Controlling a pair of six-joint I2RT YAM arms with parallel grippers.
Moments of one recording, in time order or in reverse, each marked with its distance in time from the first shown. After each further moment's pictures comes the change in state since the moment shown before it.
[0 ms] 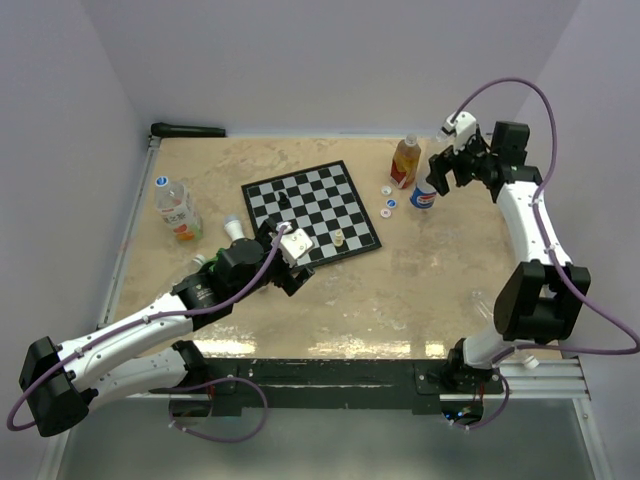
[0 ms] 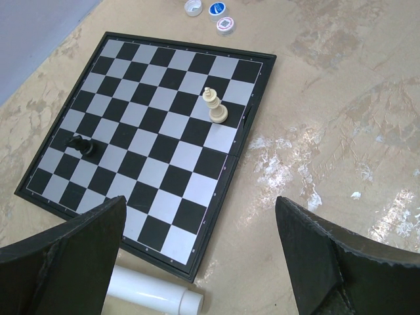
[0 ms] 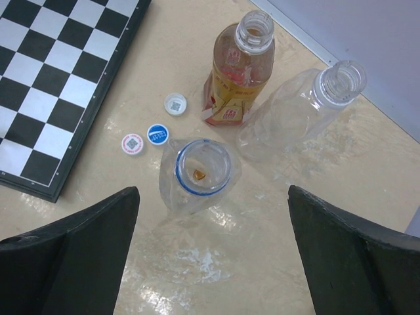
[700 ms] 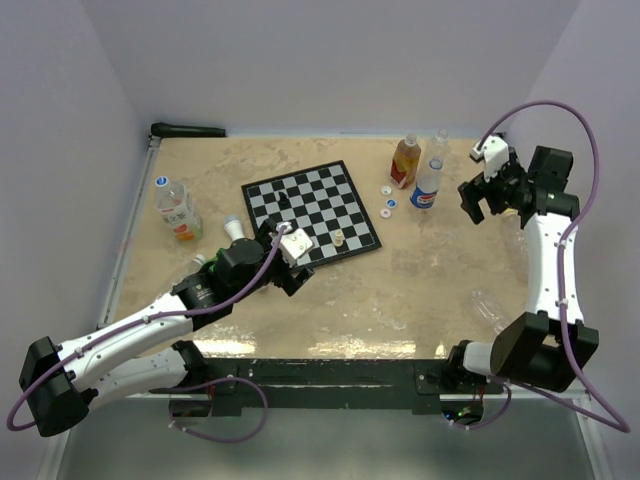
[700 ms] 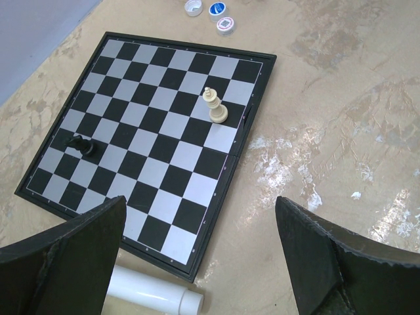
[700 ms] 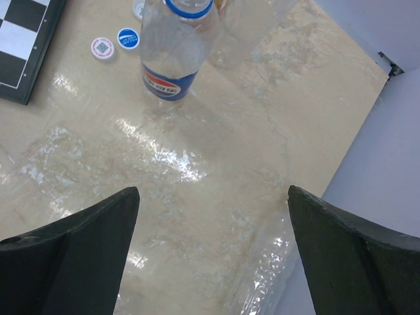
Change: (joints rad) left arm 0.000 0.000 0.000 0.000 0.000 0.000; right arm -0.174 -0.257 -0.104 -0.248 0.042 -0.210
